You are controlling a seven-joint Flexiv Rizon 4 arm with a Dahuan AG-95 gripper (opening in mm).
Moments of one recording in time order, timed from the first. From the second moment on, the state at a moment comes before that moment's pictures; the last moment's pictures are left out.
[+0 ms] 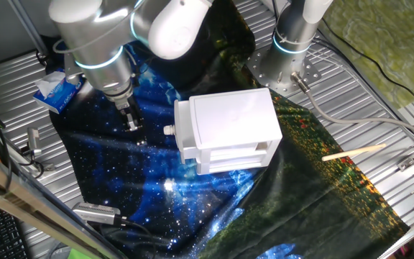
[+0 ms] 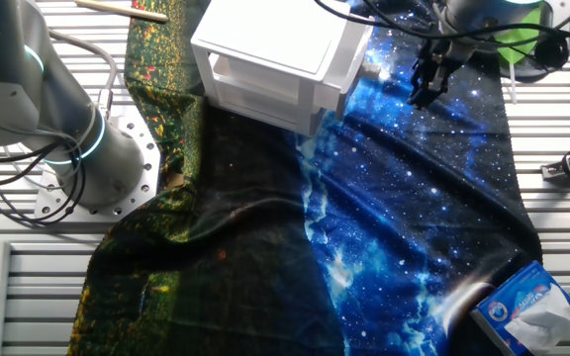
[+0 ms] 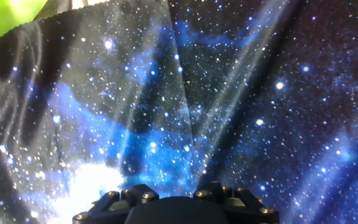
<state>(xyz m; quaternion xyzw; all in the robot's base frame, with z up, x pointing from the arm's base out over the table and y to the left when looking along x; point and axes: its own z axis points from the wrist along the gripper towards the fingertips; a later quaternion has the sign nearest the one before) 0.585 0.095 0.148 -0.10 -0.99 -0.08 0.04</state>
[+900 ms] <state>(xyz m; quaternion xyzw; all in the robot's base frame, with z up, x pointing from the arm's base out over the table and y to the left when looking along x) 0.537 0.108 0.137 -0.11 -0.99 -0.07 0.04</state>
